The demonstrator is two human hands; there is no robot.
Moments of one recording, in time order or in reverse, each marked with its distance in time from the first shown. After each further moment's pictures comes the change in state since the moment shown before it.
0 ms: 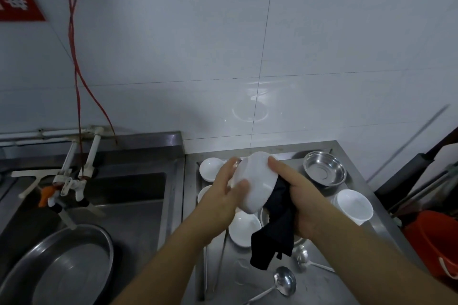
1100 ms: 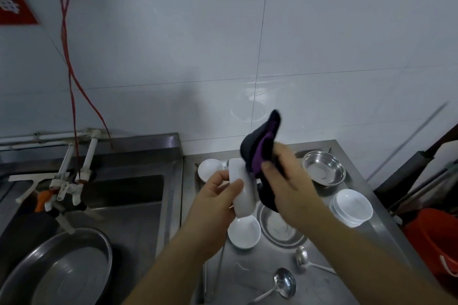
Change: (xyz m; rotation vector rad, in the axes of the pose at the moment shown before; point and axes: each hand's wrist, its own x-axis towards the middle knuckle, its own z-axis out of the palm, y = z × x) left_hand -0.006 0.007 0.014 -0.522 0.142 -0.075; right_hand 0.009 -0.001 -0.005 -0.775 0.087 -0.869
